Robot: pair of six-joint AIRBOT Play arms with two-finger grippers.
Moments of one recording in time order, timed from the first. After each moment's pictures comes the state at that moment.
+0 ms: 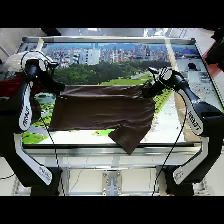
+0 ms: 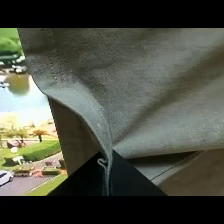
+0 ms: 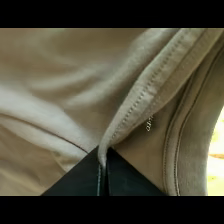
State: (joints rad) left arm 0.05 -1.90 1.79 1.56 -1.40 -1.36; right arm 0.04 -1.83 1.54 -1.21 1.12 1.29
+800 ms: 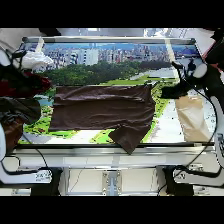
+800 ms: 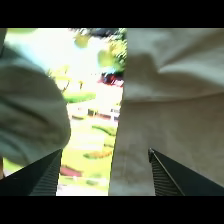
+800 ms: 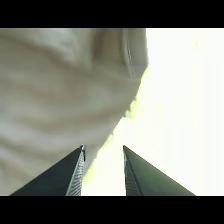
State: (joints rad) left arm 0.24 -1.39 1.49 1.54 -1.39 -1.44; right arm -0.13 -1.35 1.24 -1.25 1.33 1.31
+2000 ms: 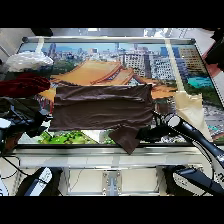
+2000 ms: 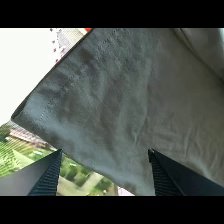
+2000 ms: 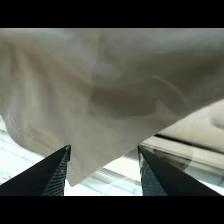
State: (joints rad) left arm 0.50 -0.89 0.55 1.01 -0.99 -1.67; right arm 0.15 -1.12 0.47 -0.89 1.01 1.43
